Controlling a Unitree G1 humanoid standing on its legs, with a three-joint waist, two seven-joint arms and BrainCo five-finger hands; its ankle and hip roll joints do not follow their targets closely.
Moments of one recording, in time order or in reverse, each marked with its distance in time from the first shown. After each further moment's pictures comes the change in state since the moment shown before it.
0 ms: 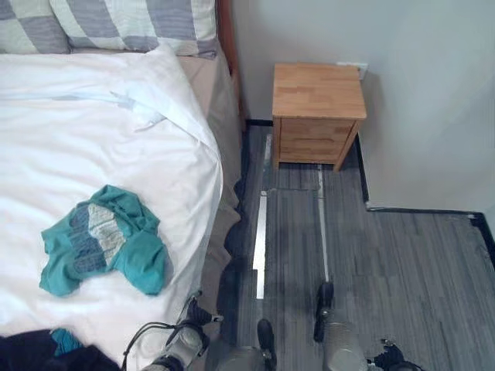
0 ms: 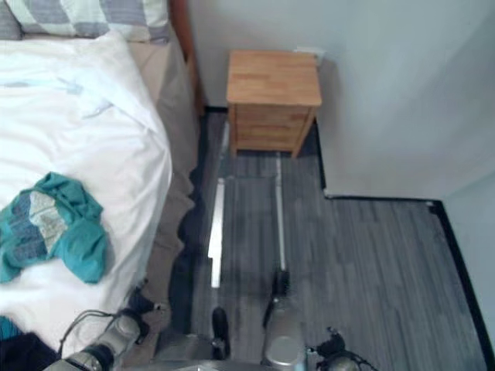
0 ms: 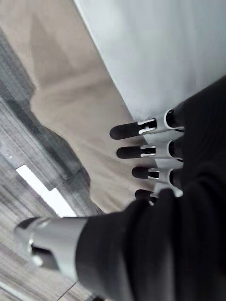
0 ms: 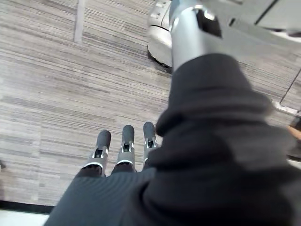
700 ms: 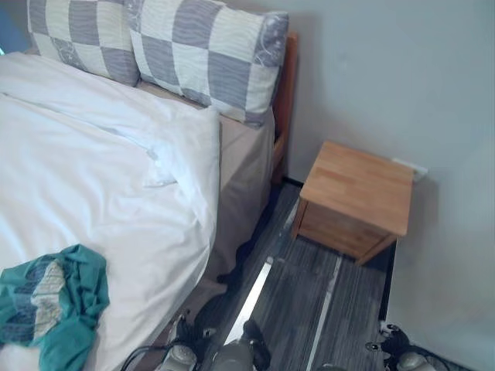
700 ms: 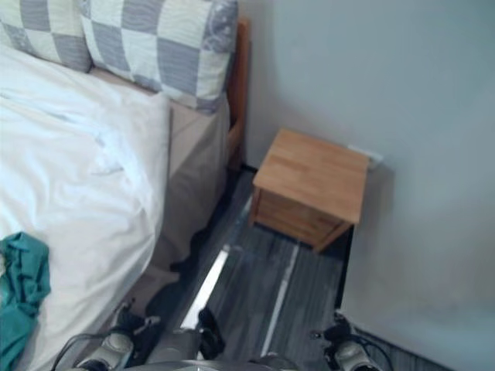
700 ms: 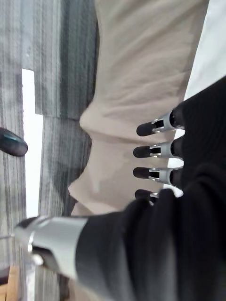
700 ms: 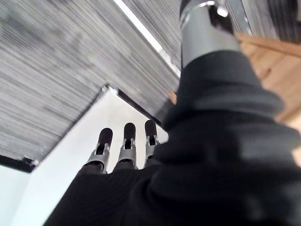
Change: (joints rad) left arm 0.093 -0.001 0.128 0.040 -0.098 0.006 -0.010; right arm -0.053 -0.100 0.025 -0.047 -0.024 0.013 -0.010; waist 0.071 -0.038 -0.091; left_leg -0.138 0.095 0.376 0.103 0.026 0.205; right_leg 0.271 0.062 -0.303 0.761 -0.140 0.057
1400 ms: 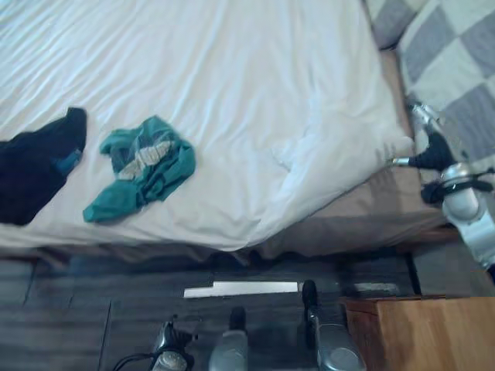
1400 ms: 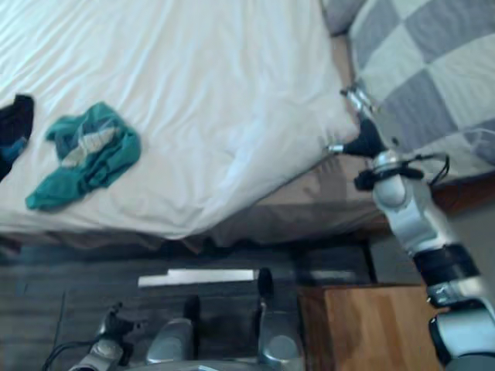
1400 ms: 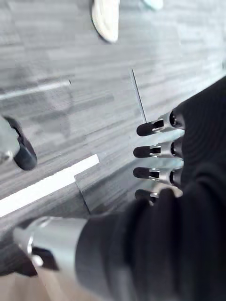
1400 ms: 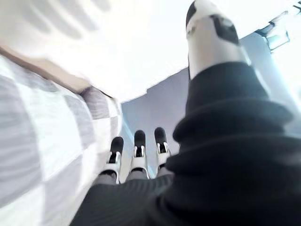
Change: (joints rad) left arm 0.032 0.022 0.038 -0.057 -0.002 -0.022 0.026; right arm -0.487 -0.571 -0.003 -0.907 -0.216 -0.070 -0.041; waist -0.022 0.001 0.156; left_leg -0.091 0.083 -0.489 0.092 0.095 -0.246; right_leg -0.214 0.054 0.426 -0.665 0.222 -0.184
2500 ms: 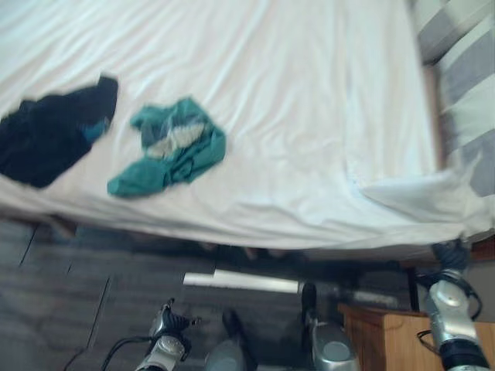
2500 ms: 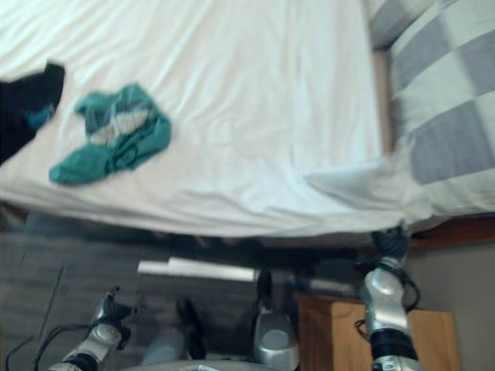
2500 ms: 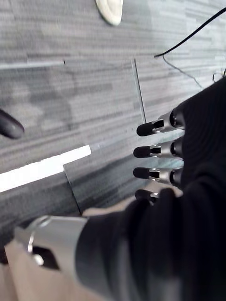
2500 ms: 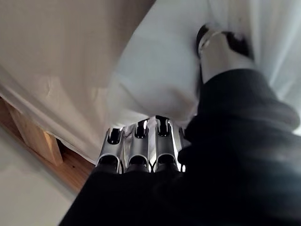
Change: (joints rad) left arm -0.042 0.027 -0.017 -0.037 0.017 0.042 0.023; right arm 0.471 0.585 -0.404 0.354 0.541 -0.158 -0.092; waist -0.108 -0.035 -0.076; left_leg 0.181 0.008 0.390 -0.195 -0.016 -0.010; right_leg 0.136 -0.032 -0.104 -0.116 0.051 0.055
